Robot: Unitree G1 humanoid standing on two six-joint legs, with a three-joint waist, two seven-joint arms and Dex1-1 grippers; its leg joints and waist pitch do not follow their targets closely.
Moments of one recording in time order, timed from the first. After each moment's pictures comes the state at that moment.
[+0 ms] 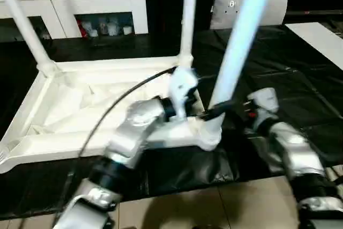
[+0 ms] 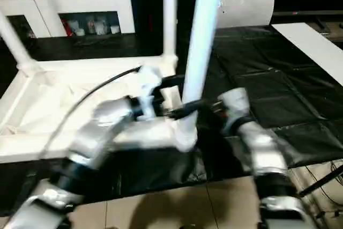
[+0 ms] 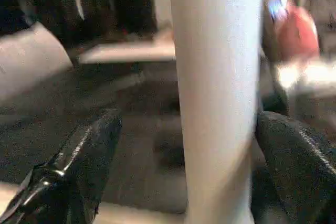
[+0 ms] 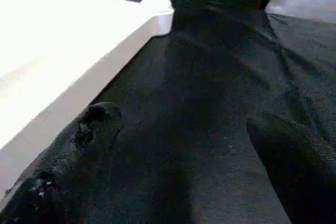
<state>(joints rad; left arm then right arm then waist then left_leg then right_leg) -0.50 0.20 -0.28 0.24 -0.21 0.09 -0.85 -0.40 -0.37 -0.09 0.56 0.13 0.00 0.59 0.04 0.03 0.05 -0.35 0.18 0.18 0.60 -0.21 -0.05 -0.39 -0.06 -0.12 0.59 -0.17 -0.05</state>
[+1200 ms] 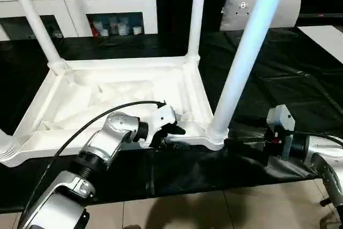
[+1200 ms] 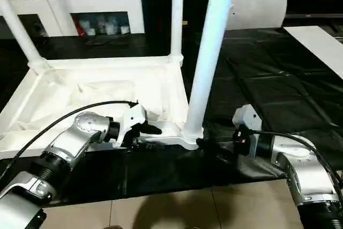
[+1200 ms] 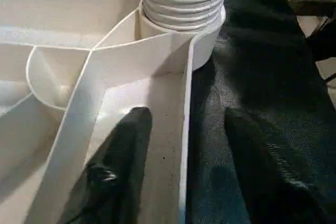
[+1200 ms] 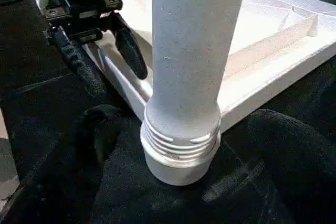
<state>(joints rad) -0.60 0.31 -0.39 0.58 -0.08 0.14 -1.14 -0.18 -0.60 0.00 0.16 0.32 0.16 1.12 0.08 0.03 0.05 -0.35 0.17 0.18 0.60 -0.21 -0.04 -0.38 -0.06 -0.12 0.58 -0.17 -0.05</state>
